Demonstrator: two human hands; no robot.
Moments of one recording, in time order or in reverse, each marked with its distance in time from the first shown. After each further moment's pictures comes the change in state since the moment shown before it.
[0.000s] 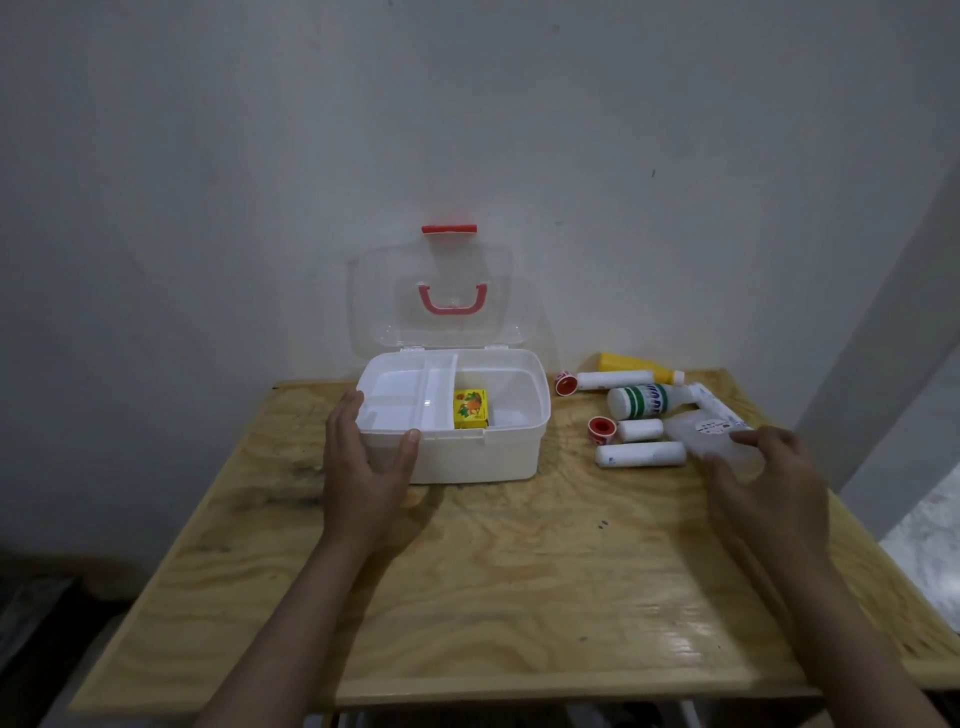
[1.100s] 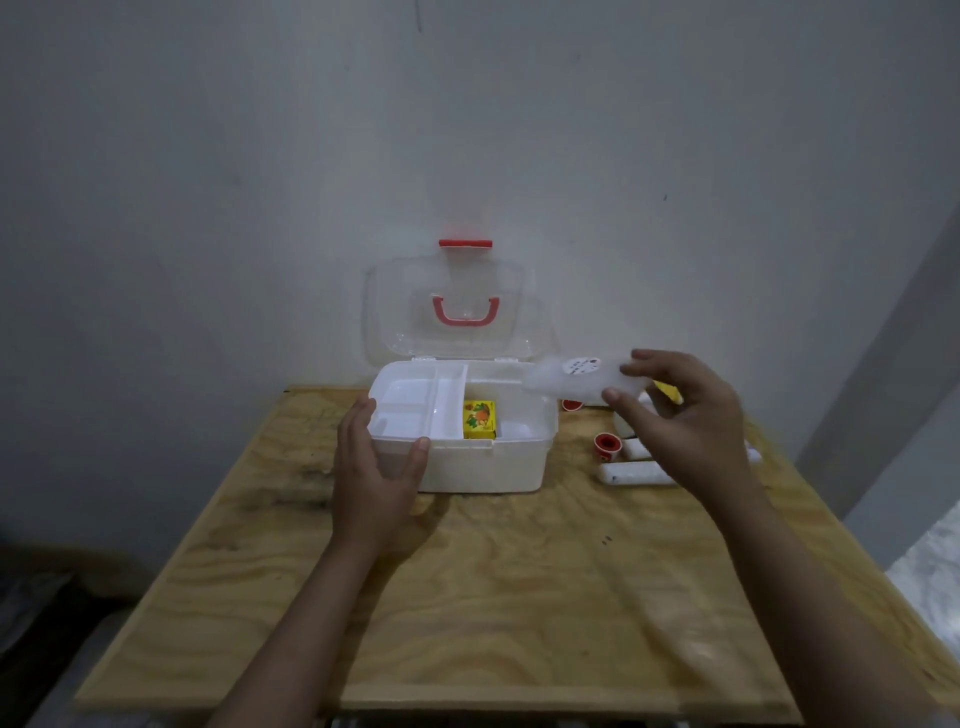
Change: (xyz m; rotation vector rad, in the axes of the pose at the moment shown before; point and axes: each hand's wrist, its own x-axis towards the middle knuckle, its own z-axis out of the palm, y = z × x) left_hand 0.000 -0.002 0.001 0.001 0.018 -0.005; right_hand 0.022 -0.119 0.002 0.543 -0.142 -0.259
